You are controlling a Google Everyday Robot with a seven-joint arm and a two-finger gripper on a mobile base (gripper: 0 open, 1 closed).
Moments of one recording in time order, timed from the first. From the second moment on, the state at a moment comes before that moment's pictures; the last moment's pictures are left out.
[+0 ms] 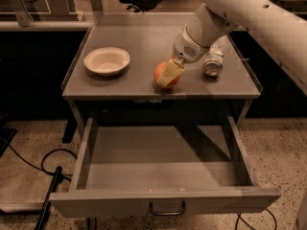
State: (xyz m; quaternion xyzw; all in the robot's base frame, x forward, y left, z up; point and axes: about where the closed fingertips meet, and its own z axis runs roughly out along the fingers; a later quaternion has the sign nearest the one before) arm 0.642 -0.051 0.865 -0.58 0.77 0.12 0.24
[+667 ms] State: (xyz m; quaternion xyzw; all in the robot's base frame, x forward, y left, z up) arm 0.612 -0.063 0.864 -0.55 0.79 0.14 0.24
